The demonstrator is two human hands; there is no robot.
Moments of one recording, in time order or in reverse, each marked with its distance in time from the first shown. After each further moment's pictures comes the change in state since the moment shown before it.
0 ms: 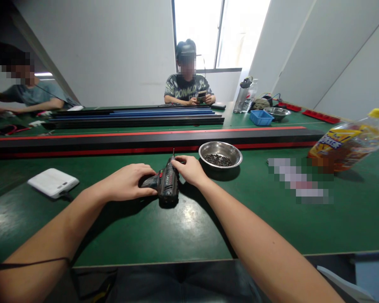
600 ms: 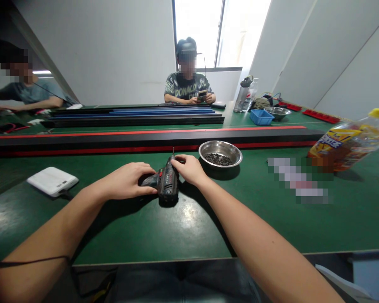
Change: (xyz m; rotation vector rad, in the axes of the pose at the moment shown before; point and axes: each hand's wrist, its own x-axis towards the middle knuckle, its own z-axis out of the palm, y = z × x) left_hand 0.001 0.001 -0.001 0.008 -0.001 0.003; right_hand -0.002 -0.001 0.001 -0.048 0.022 -0.006
